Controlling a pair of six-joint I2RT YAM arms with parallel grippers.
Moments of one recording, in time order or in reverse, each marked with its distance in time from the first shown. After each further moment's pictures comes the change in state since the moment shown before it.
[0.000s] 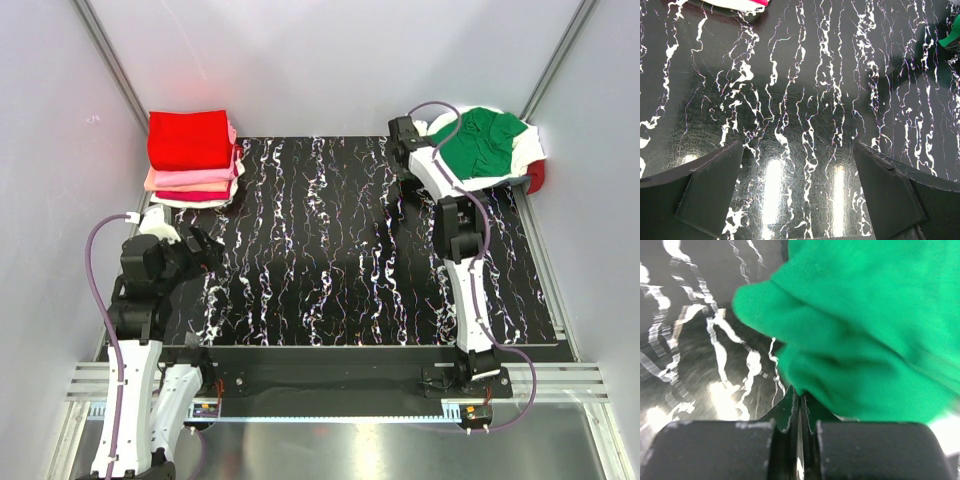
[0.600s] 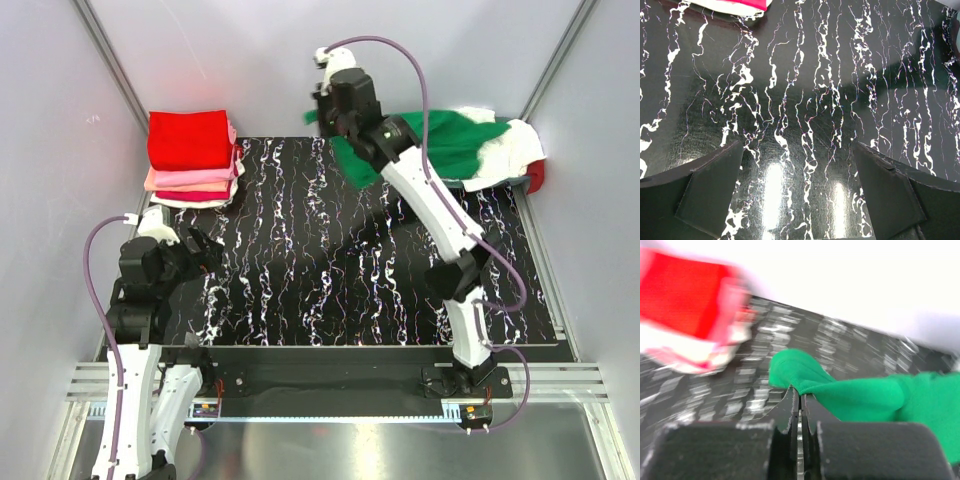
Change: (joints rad) left arm 0.000 -0.021 0.000 0.001 0.000 0.004; right arm 0.380 -0.416 0.176 0.046 -0.141 -0.221
